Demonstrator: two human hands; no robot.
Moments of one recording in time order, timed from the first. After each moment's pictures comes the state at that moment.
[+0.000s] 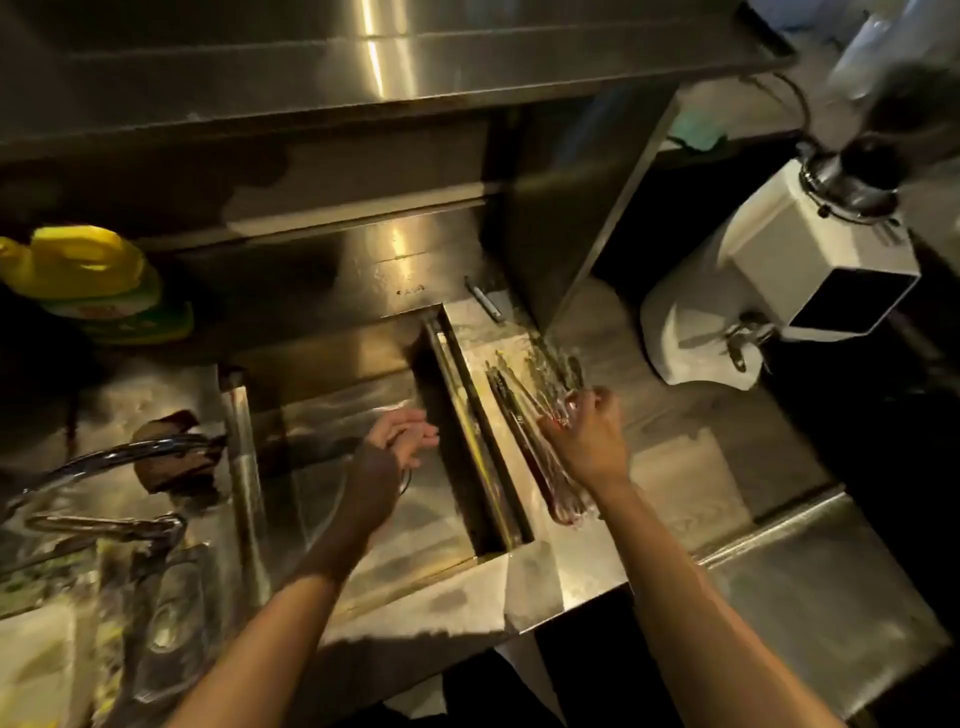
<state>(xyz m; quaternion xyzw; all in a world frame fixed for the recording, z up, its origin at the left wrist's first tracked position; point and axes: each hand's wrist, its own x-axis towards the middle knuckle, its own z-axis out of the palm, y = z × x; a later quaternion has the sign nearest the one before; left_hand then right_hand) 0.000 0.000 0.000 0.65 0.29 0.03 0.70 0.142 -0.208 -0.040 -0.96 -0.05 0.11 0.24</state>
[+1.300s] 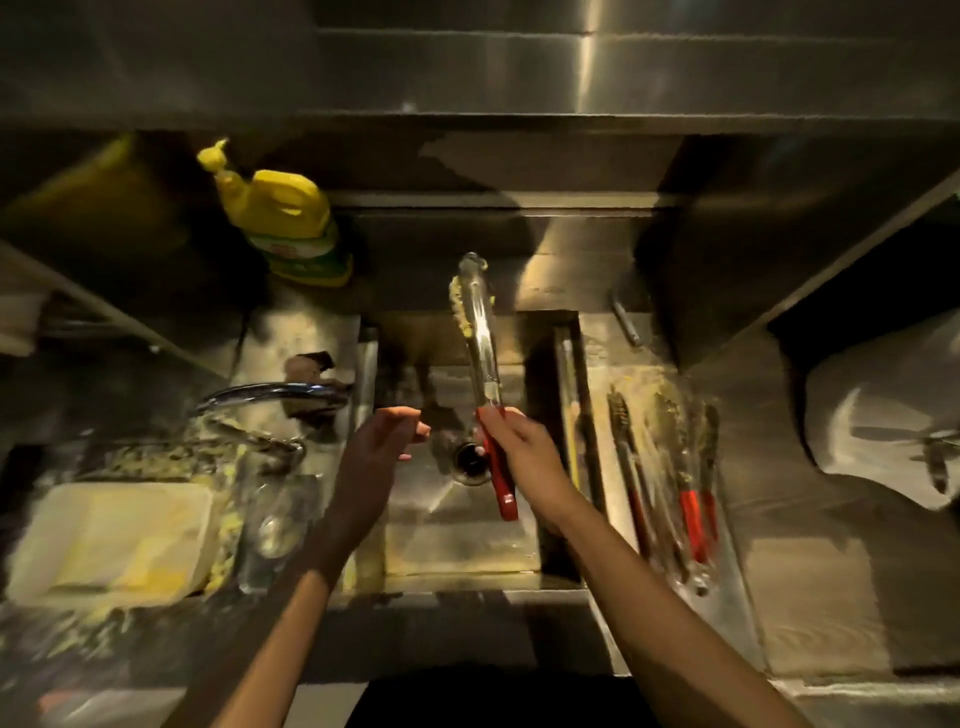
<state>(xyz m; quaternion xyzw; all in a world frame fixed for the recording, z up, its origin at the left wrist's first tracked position) -0.062 0.087 -0.032 0.62 0.42 0.16 0.64 0.075 -0.047 -0.031 -0.68 -0.13 0.43 0.57</state>
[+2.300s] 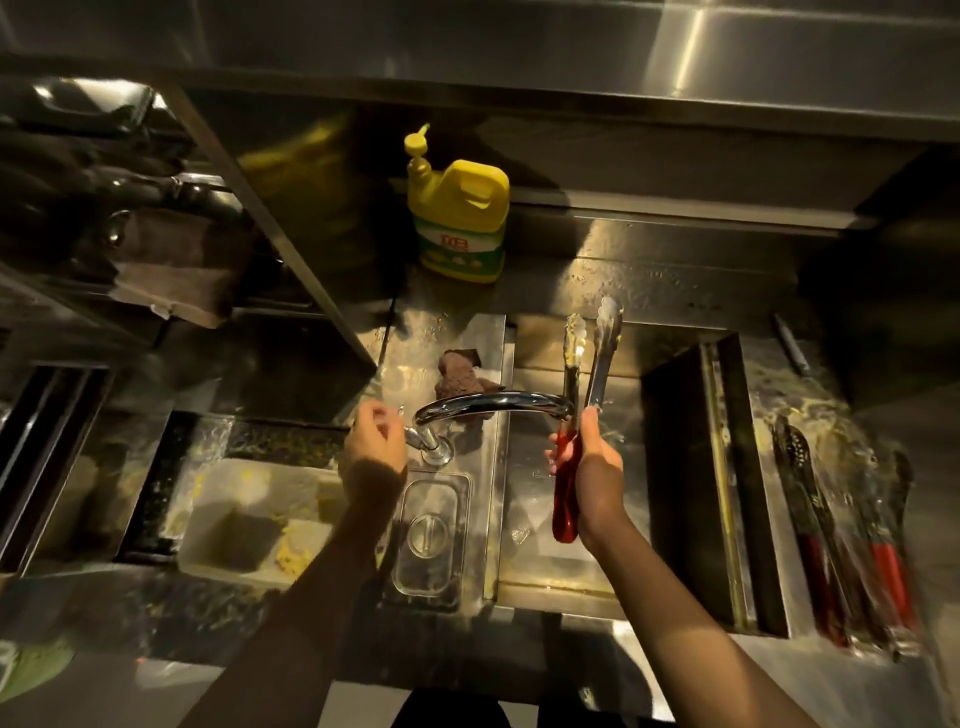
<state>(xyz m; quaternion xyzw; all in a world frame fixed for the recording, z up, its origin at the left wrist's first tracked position) -0.193 0.254 -0.092 0.66 0.60 0.24 0.38 -0.036 0.088 -0.070 -0.68 0.09 0.37 0.62</state>
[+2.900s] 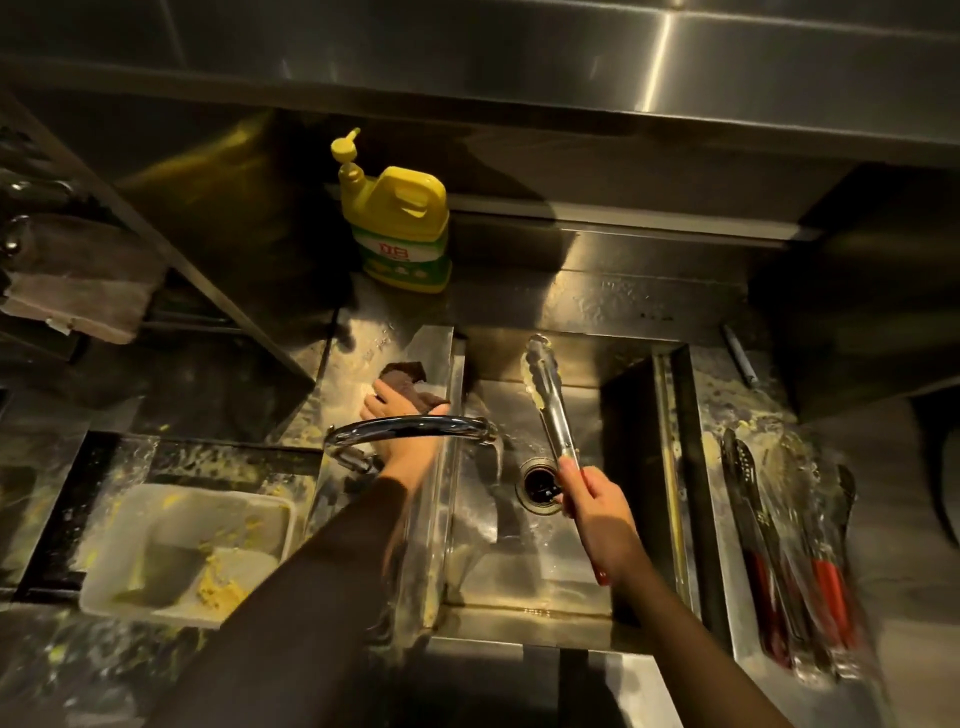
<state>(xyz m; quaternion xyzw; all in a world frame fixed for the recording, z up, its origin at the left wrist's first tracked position) -0.065 0.243 -0.136 0.70 0.65 0.01 0.31 0.026 0.008 -0.097 -0.78 -0.10 0.38 0.49</state>
